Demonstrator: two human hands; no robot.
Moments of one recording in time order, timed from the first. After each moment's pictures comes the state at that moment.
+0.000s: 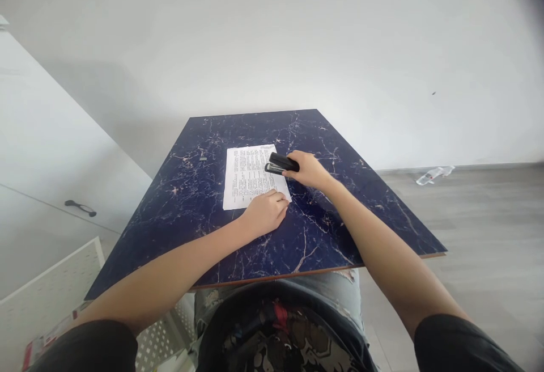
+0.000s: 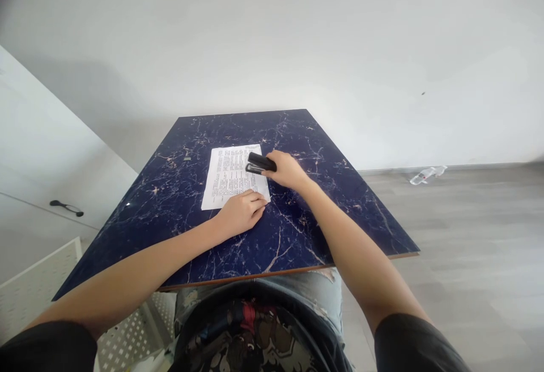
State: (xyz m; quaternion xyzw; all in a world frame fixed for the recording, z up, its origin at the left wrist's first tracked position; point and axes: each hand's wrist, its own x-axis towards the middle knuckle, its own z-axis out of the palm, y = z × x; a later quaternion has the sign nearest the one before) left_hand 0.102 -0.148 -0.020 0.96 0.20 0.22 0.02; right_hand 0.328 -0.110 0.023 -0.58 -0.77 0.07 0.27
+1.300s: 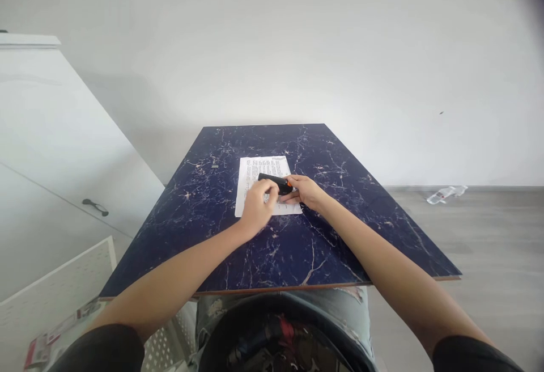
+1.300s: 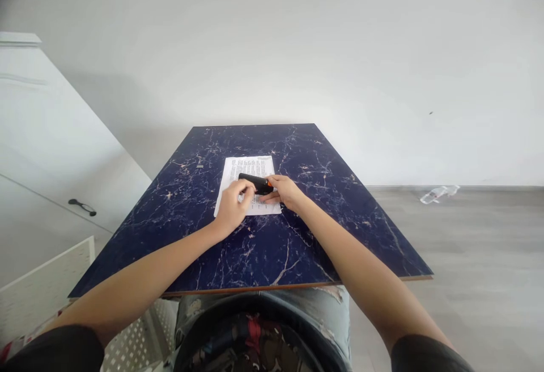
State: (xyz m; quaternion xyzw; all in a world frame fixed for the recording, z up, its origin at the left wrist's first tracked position) left_hand 0.084 -0.132 0.006 0.79 0.34 0.47 0.22; right_hand 0.284 -0.111 -0.005 -0.53 -0.42 0.60 0.44
